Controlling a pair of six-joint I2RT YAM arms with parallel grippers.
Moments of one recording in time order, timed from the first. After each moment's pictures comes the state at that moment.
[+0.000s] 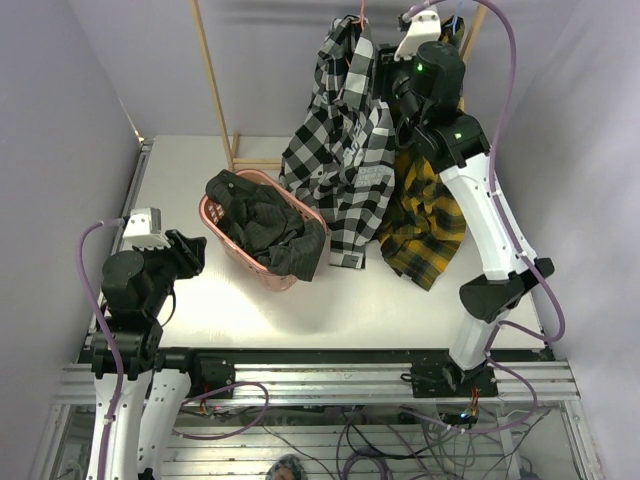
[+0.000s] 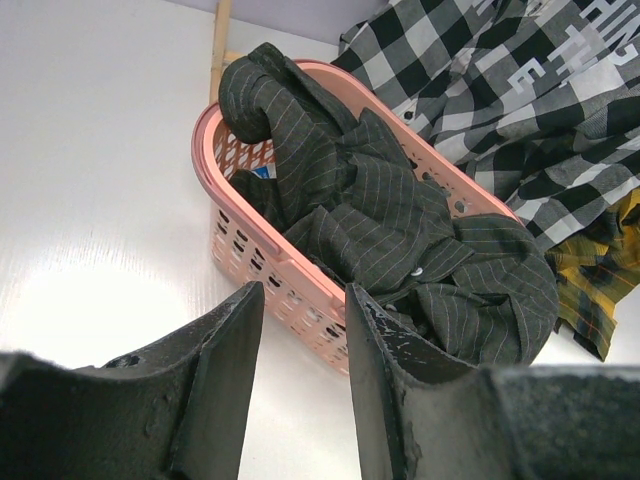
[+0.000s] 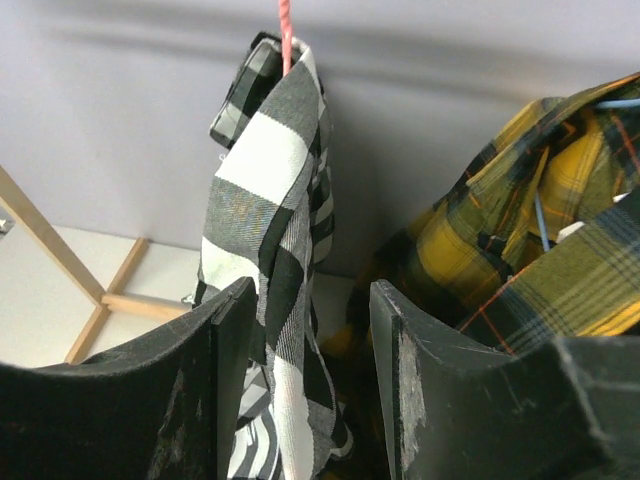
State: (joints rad) left arm -0.05 0.43 0.79 -0.55 0.12 -0.33; right arm 0.51 1.80 2.29 -0.50 0.34 -0.03
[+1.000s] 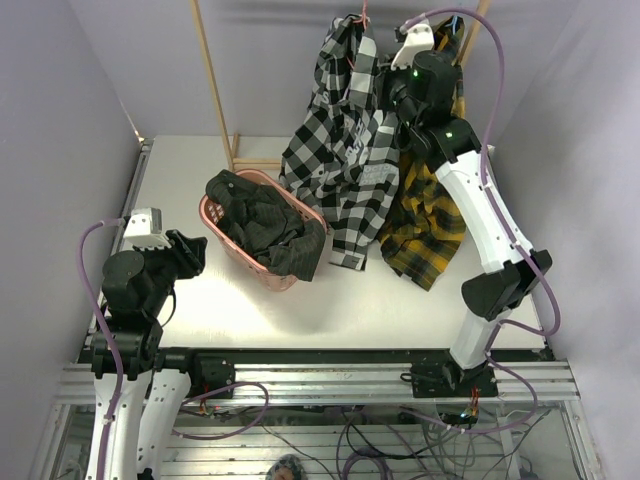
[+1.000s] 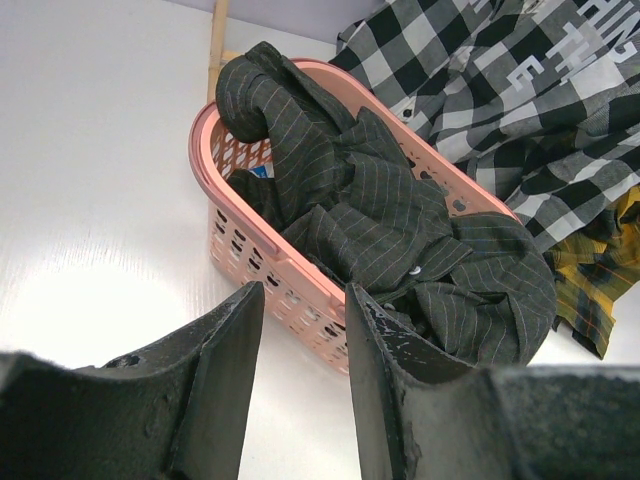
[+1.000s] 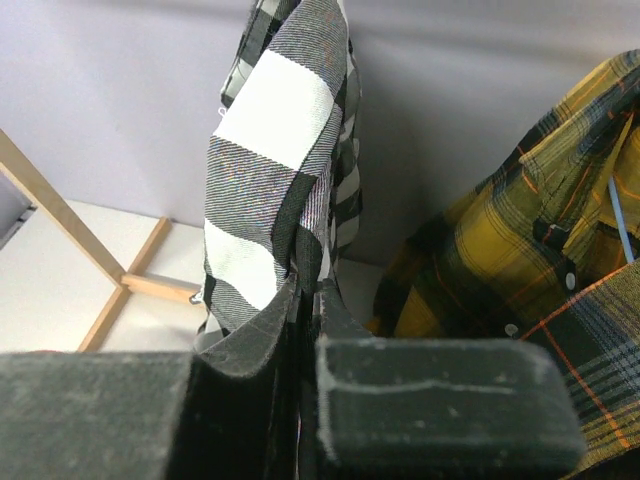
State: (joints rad) left arm -0.06 0.43 0.79 -0.55 0.12 -0.33; right arm 0.44 1.82 2.16 -0.41 0.19 0.02
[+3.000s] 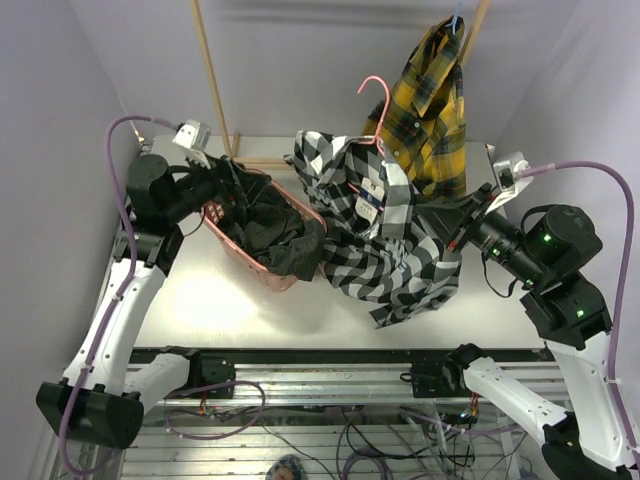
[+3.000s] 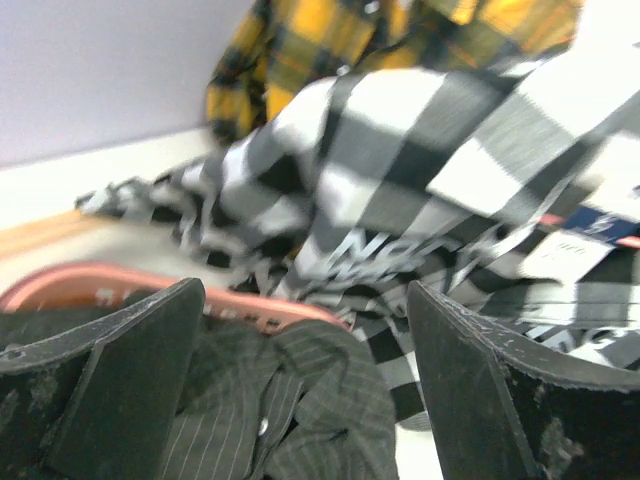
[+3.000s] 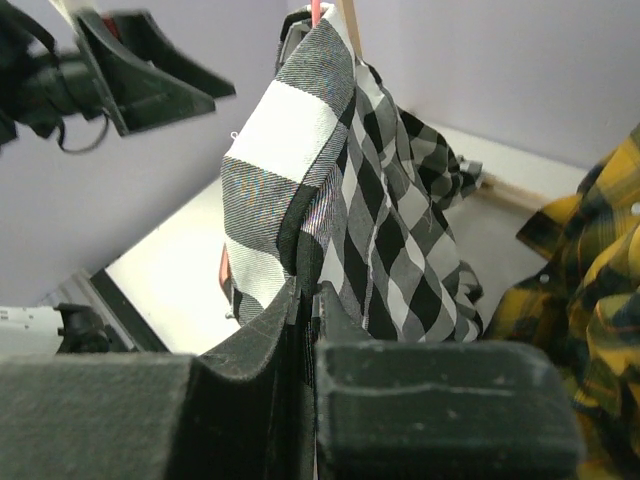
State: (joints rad) left arm -0.16 1.02 1.07 -0.07 0.57 -0.35; right arm 0.44 0.77 1.33 -0.53 -0.32 0.22
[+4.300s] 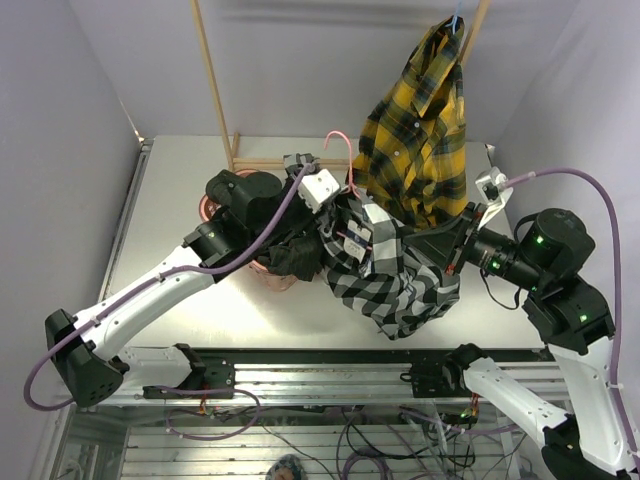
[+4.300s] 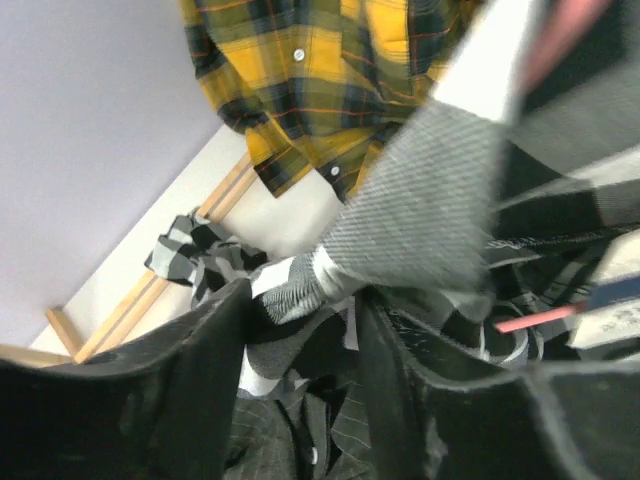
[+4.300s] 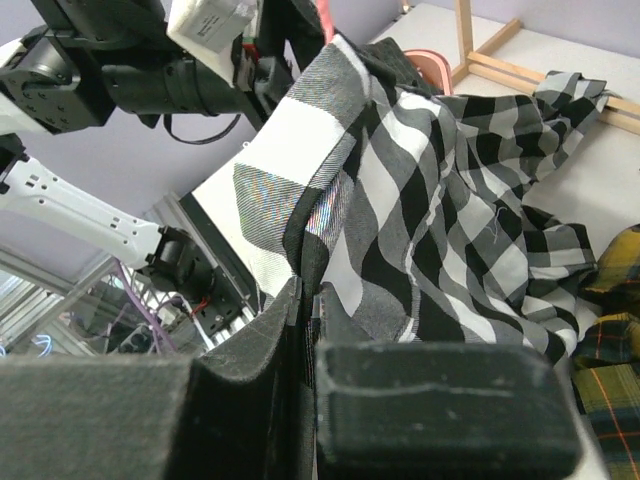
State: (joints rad) left arm -0.84 1.22 1.23 -0.23 -0.01 0.30; right arm 0.44 0.74 1.31 -0.68 -0.52 0.29
